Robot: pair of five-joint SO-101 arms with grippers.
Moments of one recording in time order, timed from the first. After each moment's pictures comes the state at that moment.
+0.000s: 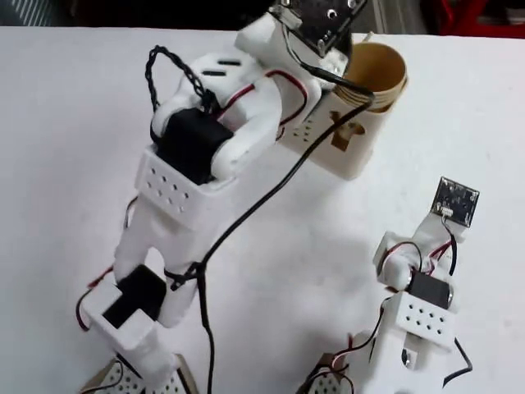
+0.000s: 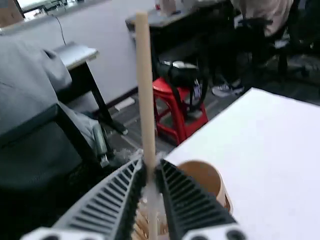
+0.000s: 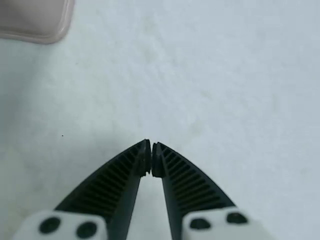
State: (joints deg) left arm 32.5 10.6 -57.4 66.8 -12.9; right arm 19.4 -59.5 73.9 48.8 -0.7
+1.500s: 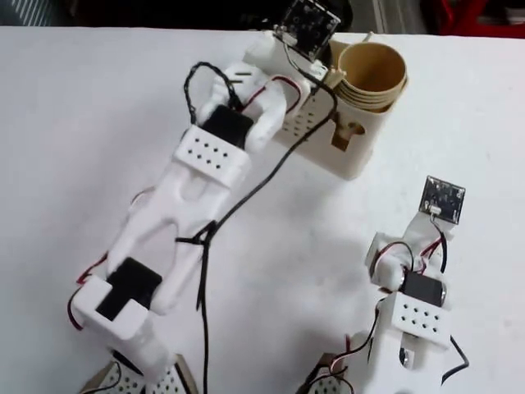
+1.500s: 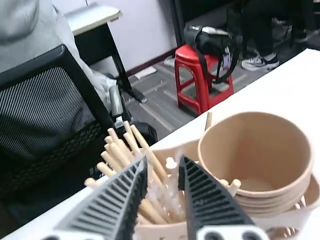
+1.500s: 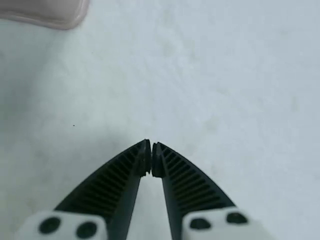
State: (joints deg) left arm 24.7 10.7 -14.8 30.7 -12.5; right arm 16.1 -59.5 75.1 48.7 -0.7
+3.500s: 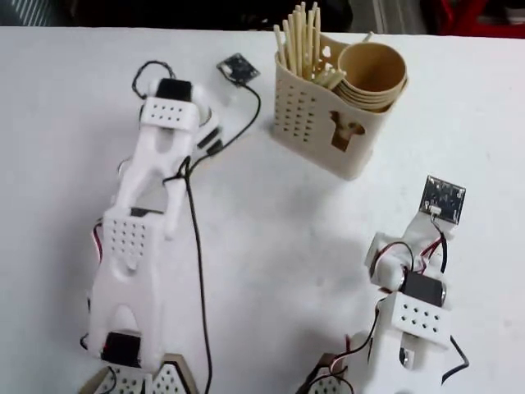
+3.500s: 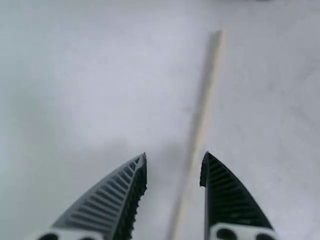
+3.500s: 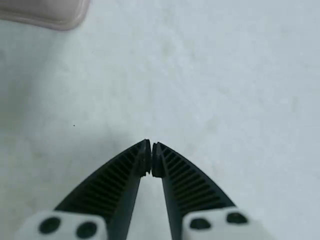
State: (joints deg) left arm 3.5 53.1 -51.7 83.4 -35.9; right arm 16.1 -59.5 75.1 48.7 -0.7
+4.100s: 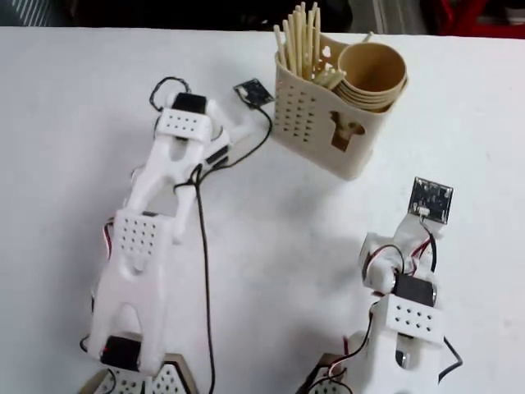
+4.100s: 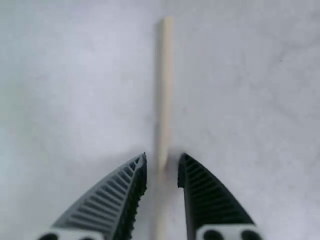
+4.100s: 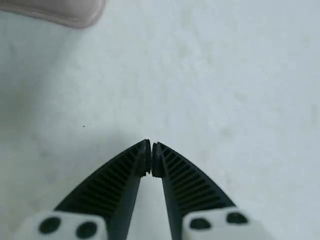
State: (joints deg) left arm 5.5 62.0 -52.5 81.6 -40.9; right arm 13.2 -59.6 78.9 43.0 -0.7
